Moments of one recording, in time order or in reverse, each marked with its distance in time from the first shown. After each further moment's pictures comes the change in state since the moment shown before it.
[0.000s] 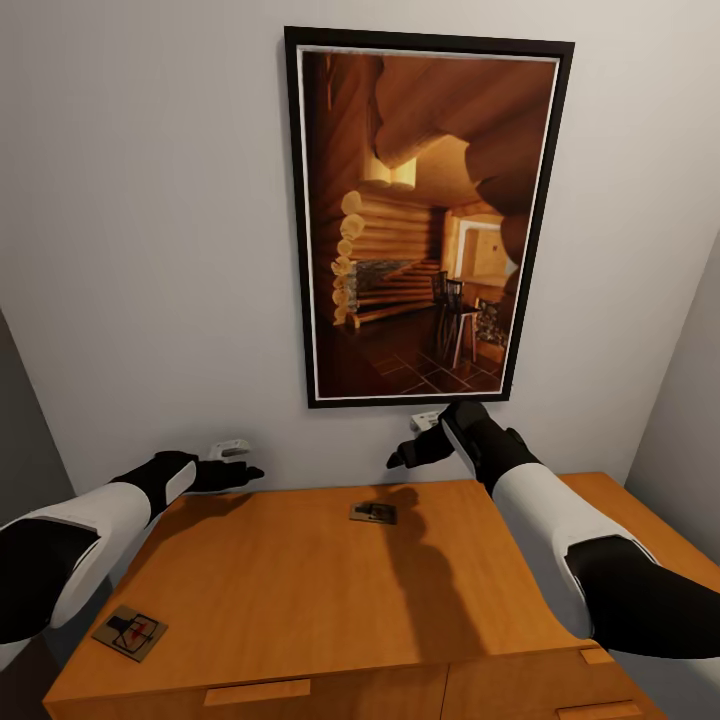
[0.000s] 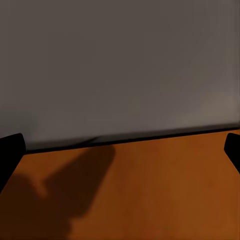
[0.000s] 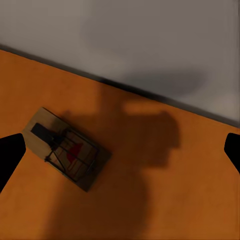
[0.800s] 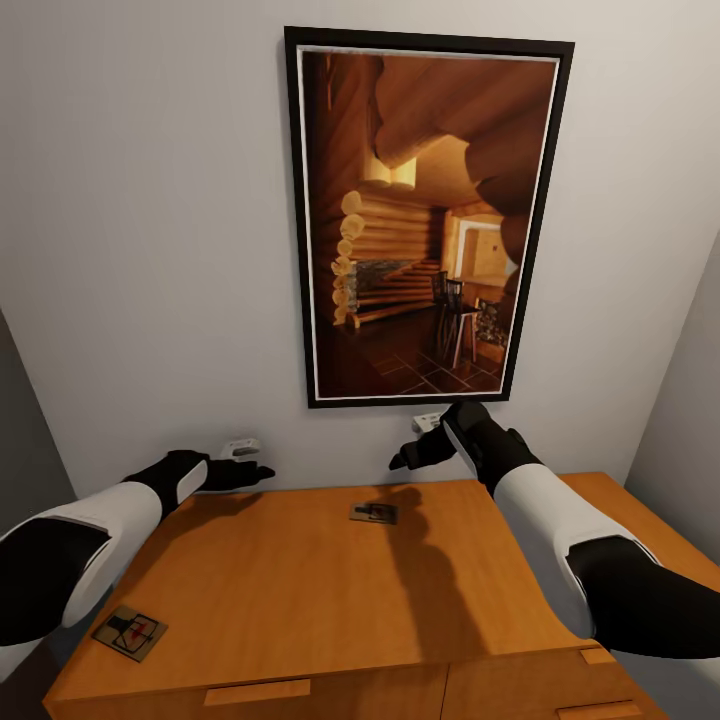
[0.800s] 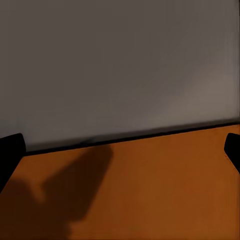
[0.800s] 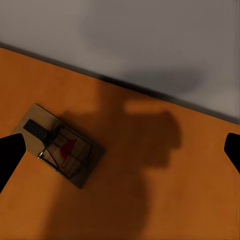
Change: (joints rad) left arm 0.001 -0.033 -0.001 -0.007 -0.004 0.002 -0.001; right arm 0.002 -0.005 0.000 0.006 0.007 -0.001 -0.001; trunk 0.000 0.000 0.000
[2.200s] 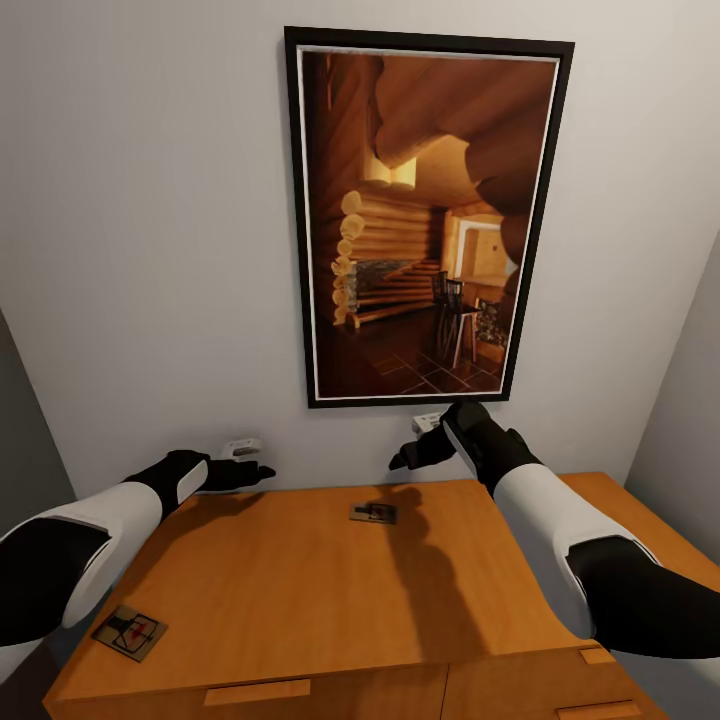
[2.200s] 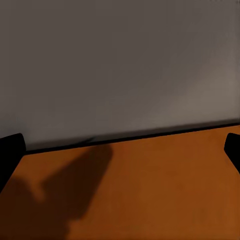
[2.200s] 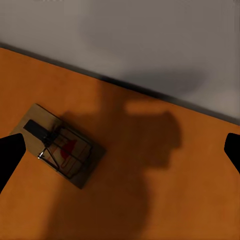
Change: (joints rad) left arm 0.000 -0.001 0.003 0.002 0.012 0.002 0.001; right arm 0.000 0.001 0.001 0.000 0.000 -0.001 0.000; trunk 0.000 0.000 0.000
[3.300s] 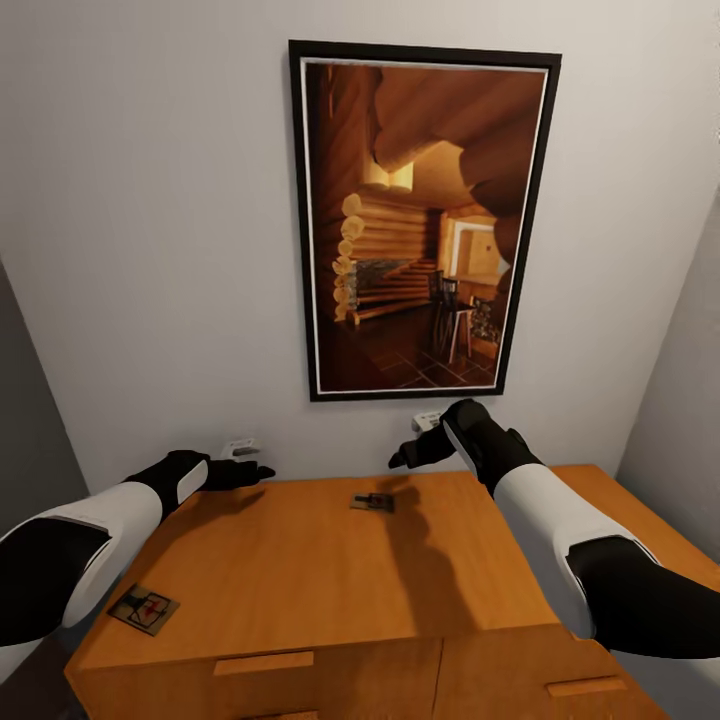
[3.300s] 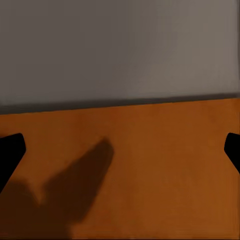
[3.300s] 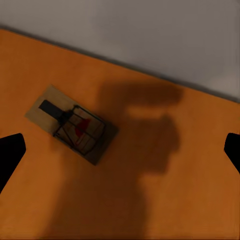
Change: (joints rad) left arm 0.000 0.000 0.000 0.000 0.000 0.000 0.007; right arm 0.000 0.000 0.000 0.000 -0.003 -0.020 0.000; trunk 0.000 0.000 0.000
